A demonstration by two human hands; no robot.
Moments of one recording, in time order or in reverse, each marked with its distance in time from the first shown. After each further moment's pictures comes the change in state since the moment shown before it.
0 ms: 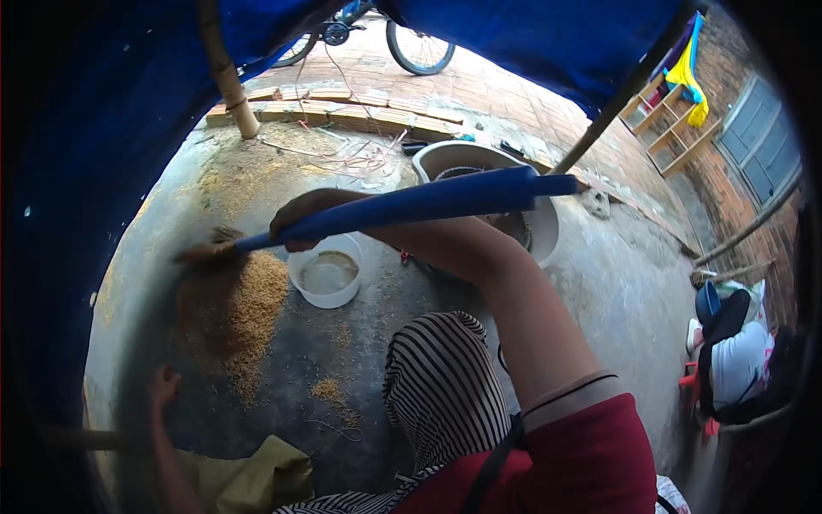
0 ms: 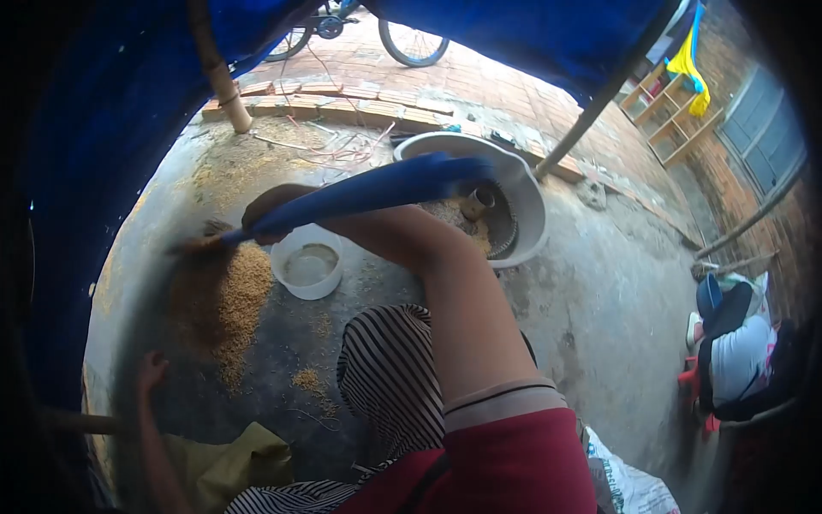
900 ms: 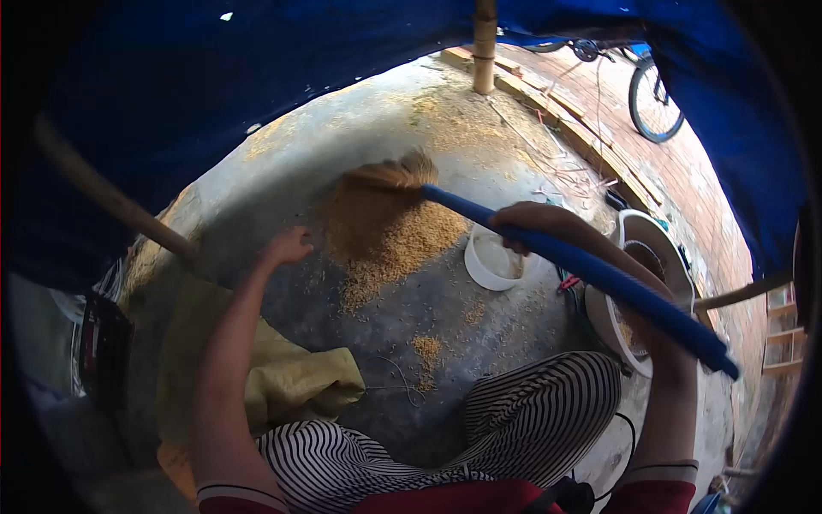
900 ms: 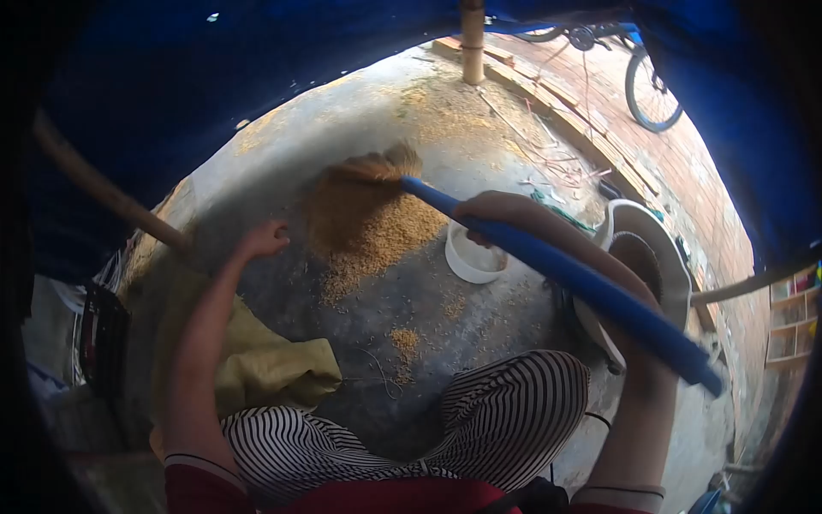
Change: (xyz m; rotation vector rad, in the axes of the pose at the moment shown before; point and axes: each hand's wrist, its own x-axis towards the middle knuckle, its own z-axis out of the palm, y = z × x) left_hand -0.011 -0.001 -0.003 0.049 -0.013 0.112; right_hand 0.047 0.006 0.032 0.128 0.133 1.159
